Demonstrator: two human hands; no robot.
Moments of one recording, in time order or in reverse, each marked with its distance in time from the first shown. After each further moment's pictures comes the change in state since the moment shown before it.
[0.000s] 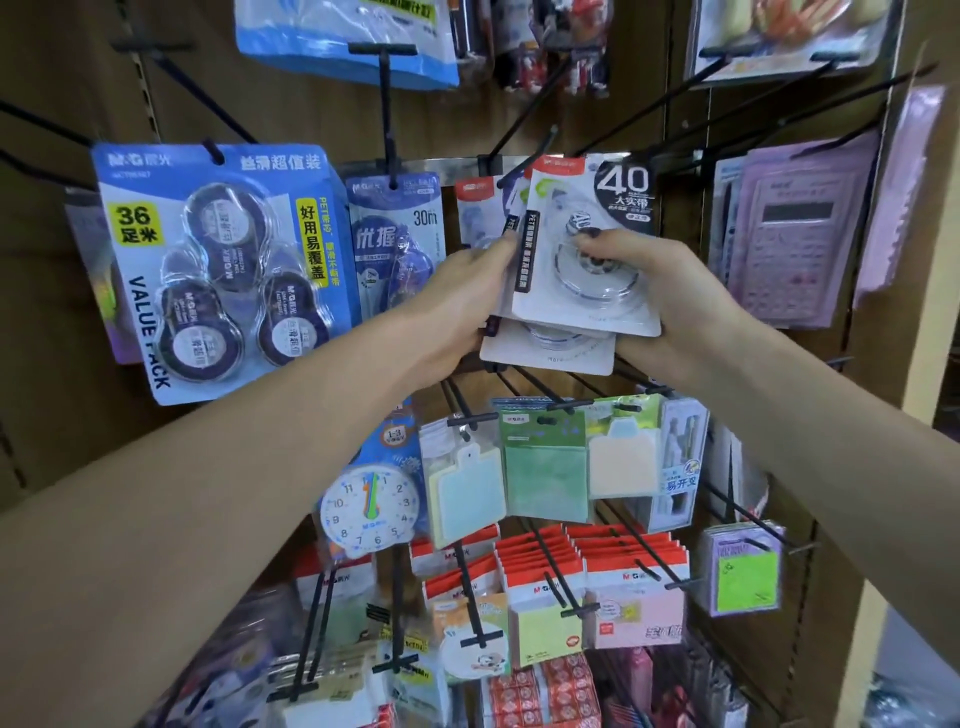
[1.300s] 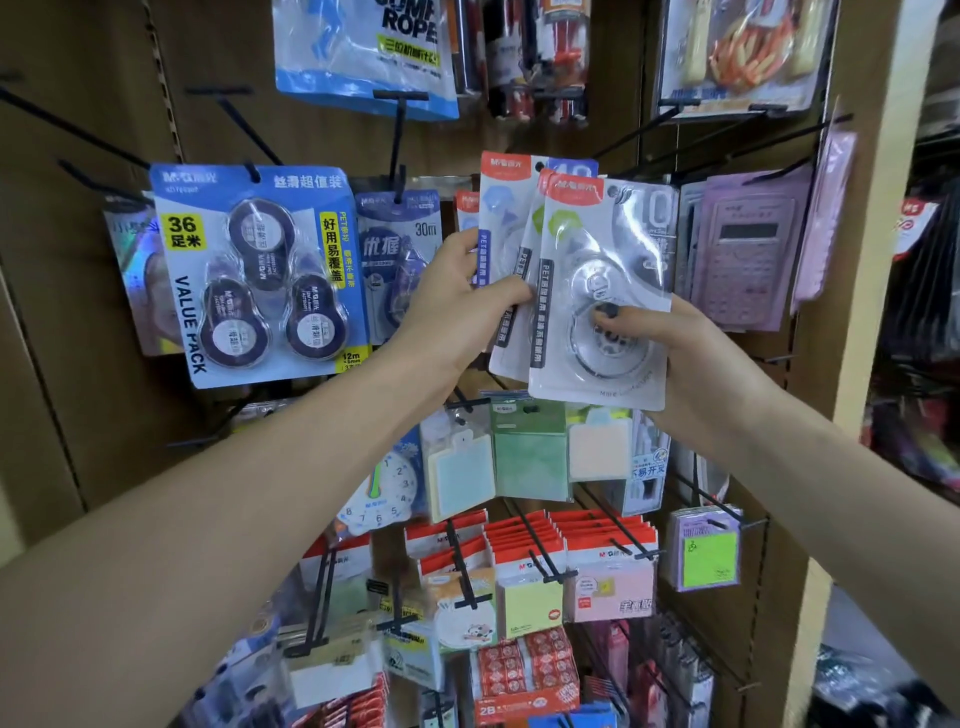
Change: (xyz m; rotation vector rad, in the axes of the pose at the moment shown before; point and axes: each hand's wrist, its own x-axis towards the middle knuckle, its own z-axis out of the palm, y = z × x) left_hand -0.064 0.009 0.004 -0.021 0.086 0.276; right_hand -0.079 0.000 0.006 -0.191 -0.076 -0.041
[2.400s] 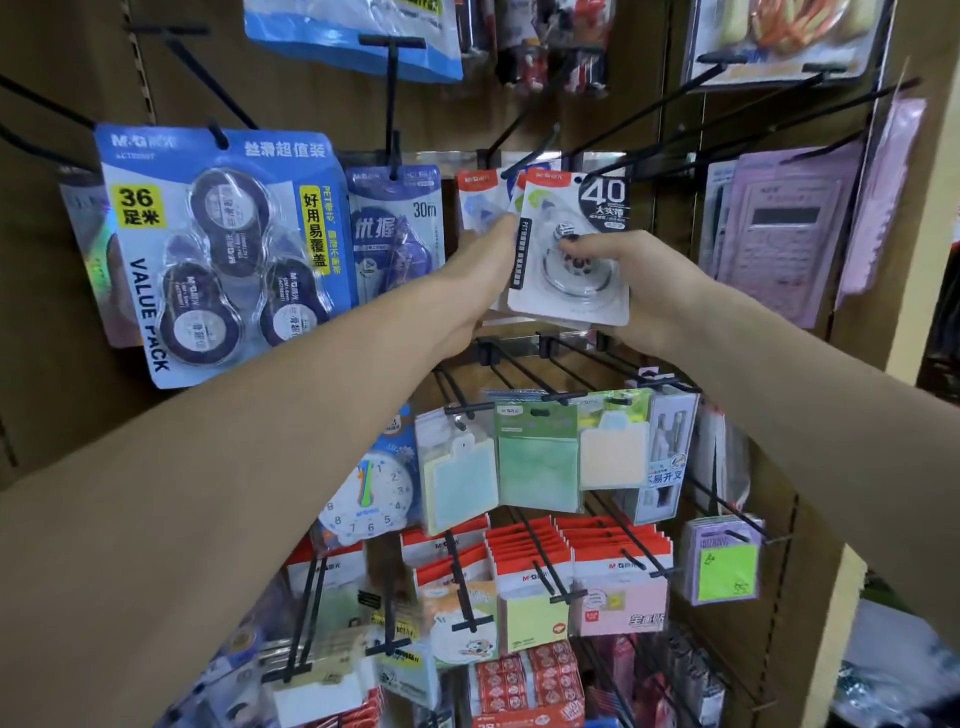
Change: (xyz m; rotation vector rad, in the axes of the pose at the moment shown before) left_hand 0.085 -0.034 0.010 0.115 -0.034 -0.354; right_hand 0.106 0.006 -0.022 -0.027 0.237 0.172
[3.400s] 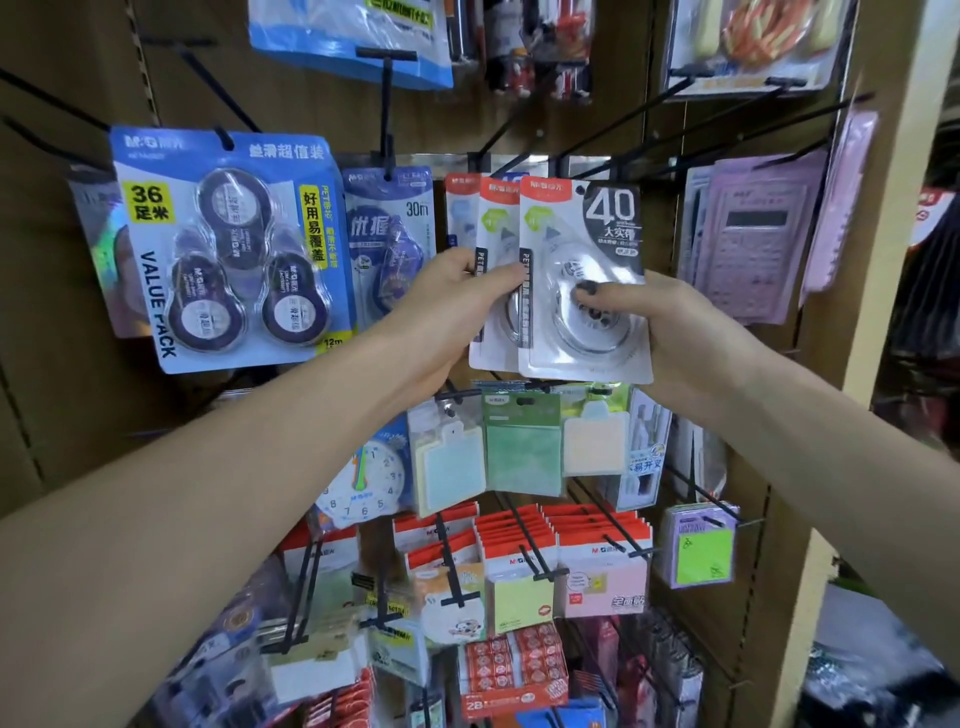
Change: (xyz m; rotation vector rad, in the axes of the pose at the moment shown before) left_hand -0.072 -0.014 -0.010 -0.123 -0.059 0.219; right_hand -0.074 0.011 -0.016 -0.021 -0.172 -0.050
